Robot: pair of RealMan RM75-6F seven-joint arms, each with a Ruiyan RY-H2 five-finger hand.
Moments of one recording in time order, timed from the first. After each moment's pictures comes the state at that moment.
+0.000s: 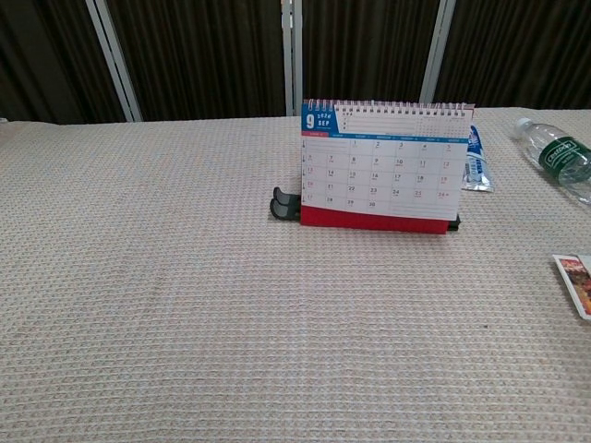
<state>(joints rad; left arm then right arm) -0.09 -1.11 0.02 -1.71 1.69 1.54 0.13 0.17 -1.26 0.01 -1.79 -1.51 1.35 0.07</state>
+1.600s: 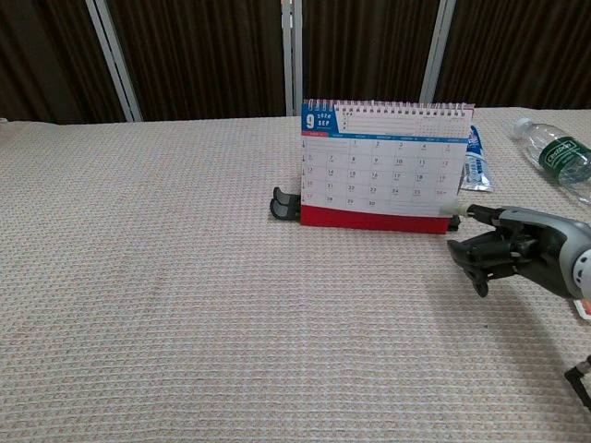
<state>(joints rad) -0.10 -1.09 0.02 -1.71 1.70 1.55 0.06 0.45 -1.57 0.29 -1.63 -0.85 0.86 0.37</state>
